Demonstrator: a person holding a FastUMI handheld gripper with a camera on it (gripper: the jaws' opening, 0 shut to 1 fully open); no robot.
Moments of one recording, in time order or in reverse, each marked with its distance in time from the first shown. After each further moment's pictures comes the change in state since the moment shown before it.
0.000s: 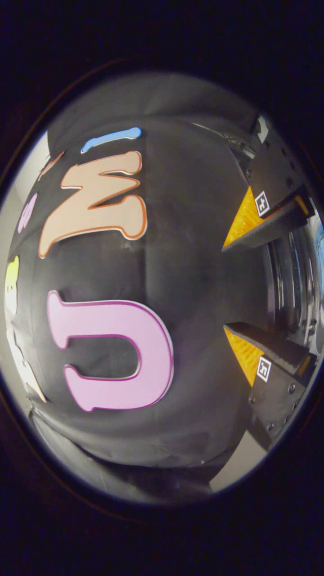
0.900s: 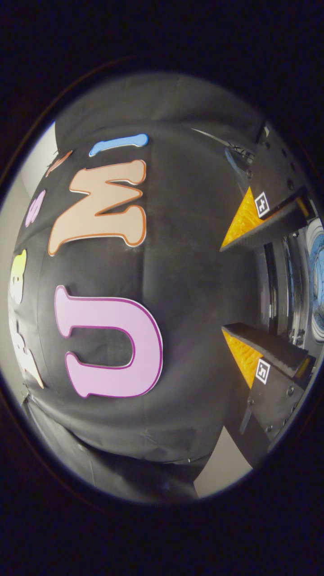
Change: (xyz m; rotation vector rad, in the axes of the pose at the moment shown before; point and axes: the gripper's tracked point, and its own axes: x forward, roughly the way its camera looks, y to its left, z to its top) arm -0.051 -0.006 -0.007 -0.025 -0.045 0.003
